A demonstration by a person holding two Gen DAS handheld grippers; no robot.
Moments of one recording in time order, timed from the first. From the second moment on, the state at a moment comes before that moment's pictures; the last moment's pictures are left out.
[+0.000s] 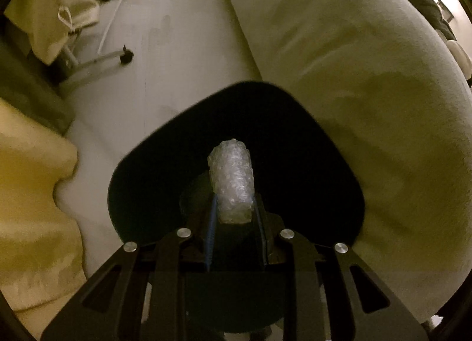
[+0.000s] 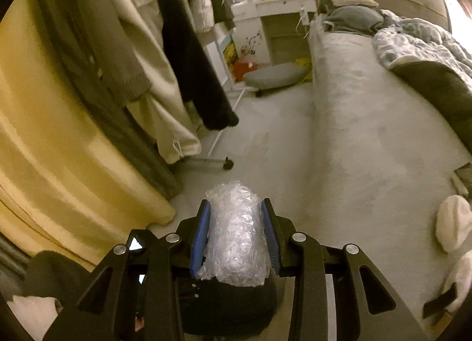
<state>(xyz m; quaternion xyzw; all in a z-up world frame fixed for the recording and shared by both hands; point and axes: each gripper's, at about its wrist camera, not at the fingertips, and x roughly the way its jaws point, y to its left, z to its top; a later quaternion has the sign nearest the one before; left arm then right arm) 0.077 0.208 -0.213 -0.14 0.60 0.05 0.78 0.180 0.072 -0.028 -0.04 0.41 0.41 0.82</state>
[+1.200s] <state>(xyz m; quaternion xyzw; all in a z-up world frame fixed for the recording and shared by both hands) 0.031 0.267 -0.093 -0.09 0.41 0.10 0.90 0.178 0.160 -0.152 -0.11 0.53 0.40 0.74</state>
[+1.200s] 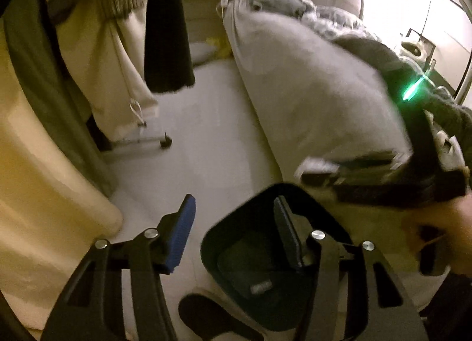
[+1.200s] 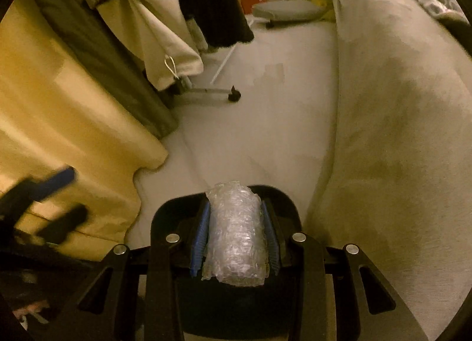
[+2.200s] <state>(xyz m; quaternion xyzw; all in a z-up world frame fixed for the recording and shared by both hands) -0.006 0.233 0.023 -0.08 0.27 0.07 0.96 0.128 0.178 -0.243 -0.23 0.59 0.40 0.67</state>
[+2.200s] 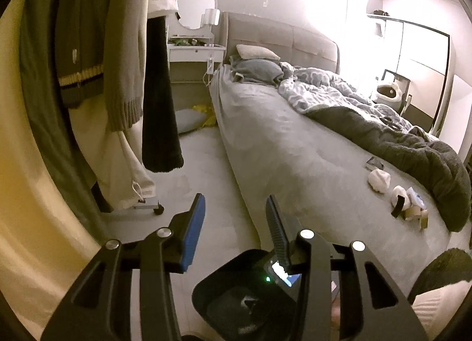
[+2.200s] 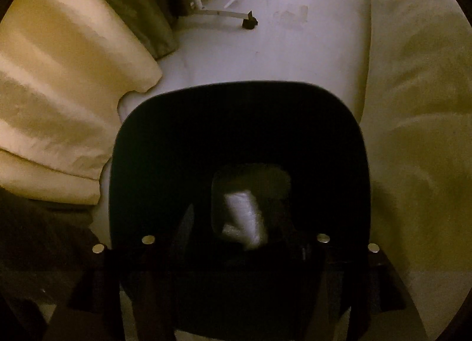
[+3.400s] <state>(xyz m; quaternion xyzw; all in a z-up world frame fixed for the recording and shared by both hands) 0.056 0.127 0.047 -0.04 0.26 0.00 0.97 0.161 0.031 -0.058 -0.14 0.40 0.39 0.82</state>
